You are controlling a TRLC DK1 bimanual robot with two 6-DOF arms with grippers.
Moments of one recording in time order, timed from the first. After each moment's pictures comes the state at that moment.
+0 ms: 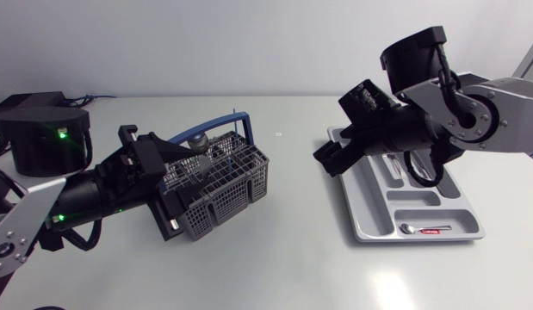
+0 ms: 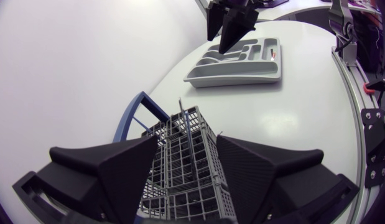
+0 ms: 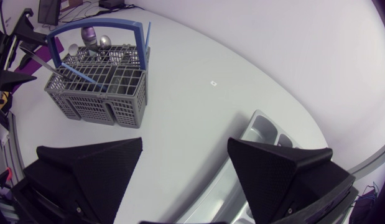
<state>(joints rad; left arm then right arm) -0.44 1.08 0.56 0.08 0.27 0.71 0.40 1.42 1.00 -0.35 -0.07 -0.30</state>
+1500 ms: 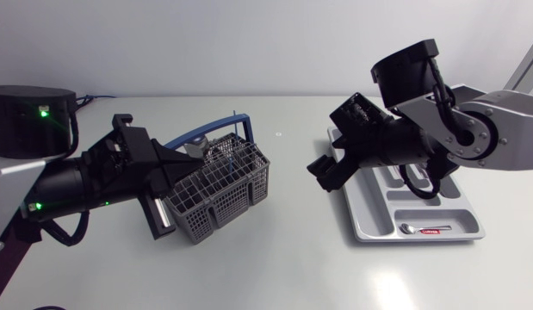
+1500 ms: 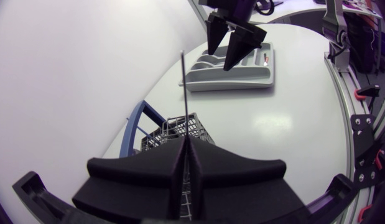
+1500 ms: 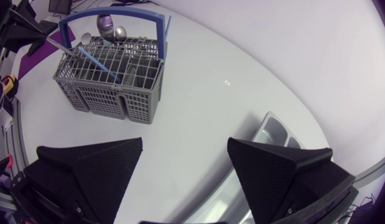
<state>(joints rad) -0.45 1.02 0.66 -0.10 0.31 0.72 0.46 1.39 0.95 -0.34 -0.07 -0.32</state>
